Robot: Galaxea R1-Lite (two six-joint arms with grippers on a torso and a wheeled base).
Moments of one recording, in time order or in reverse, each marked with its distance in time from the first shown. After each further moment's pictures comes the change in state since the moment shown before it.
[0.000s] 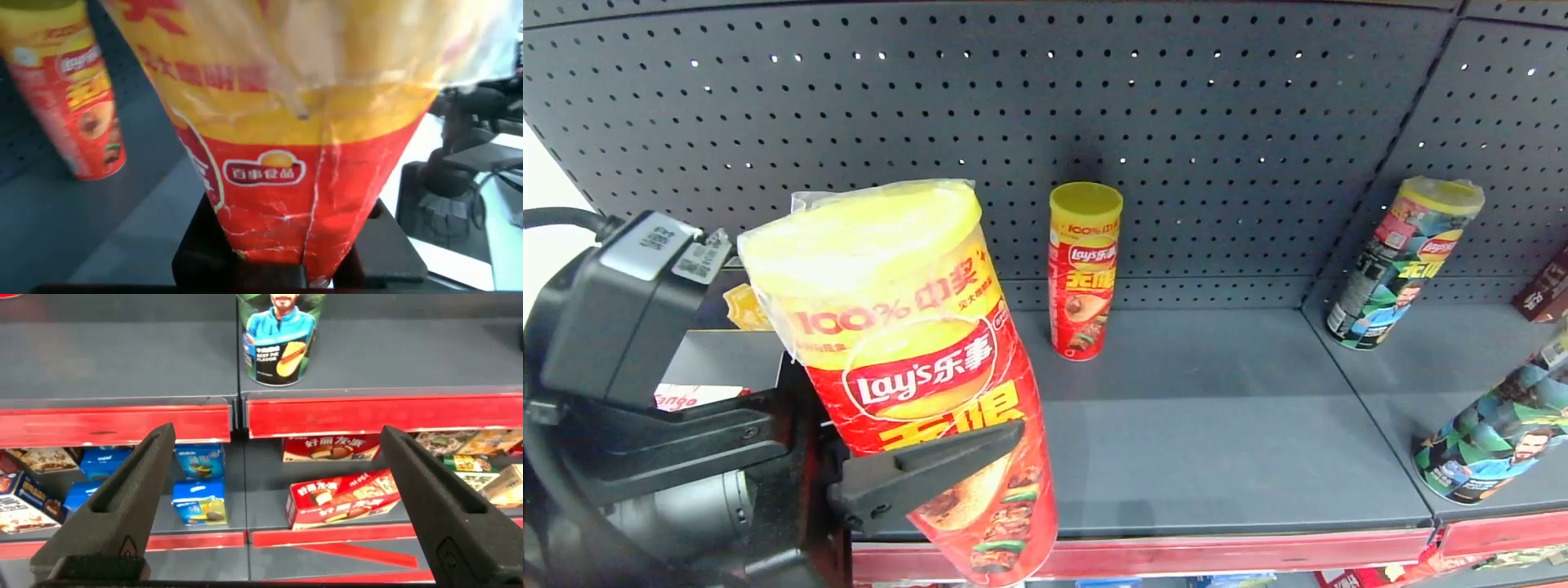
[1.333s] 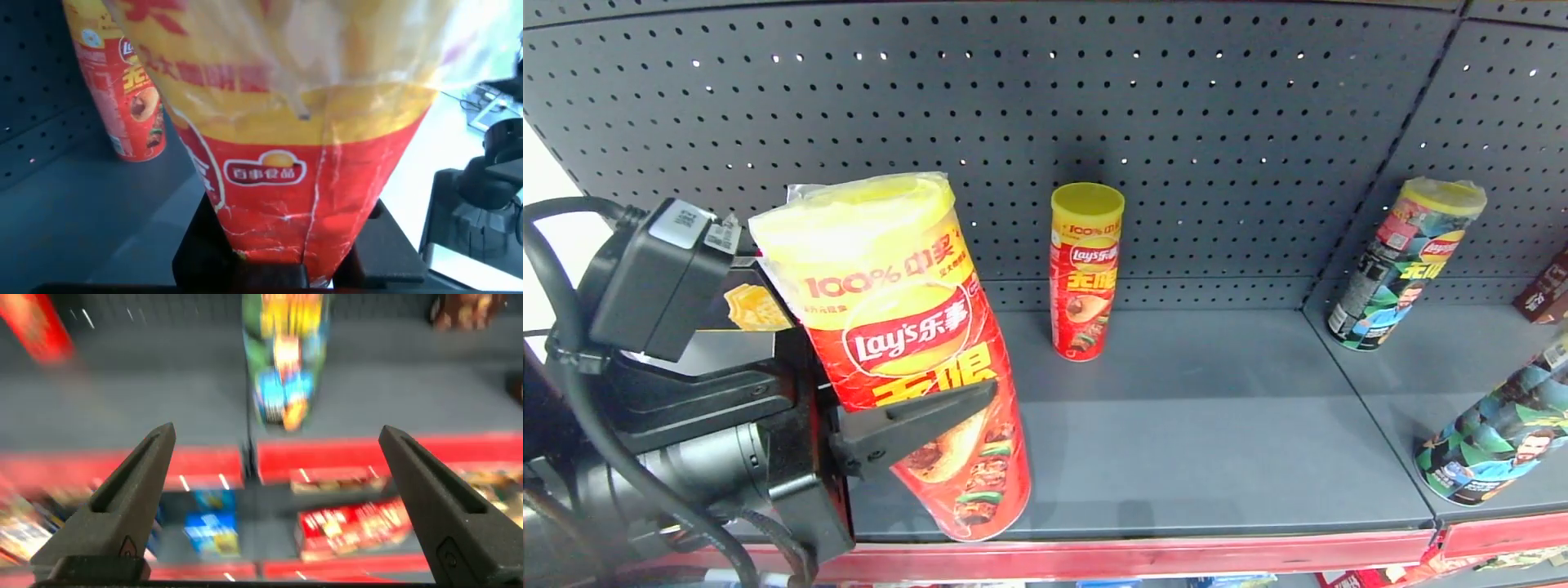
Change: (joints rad) left arm 0.102 0.025 -0.010 0.000 -0.012 -0.003; right arm 0.008 0.070 -0.140 -0.021 0.014 0.047
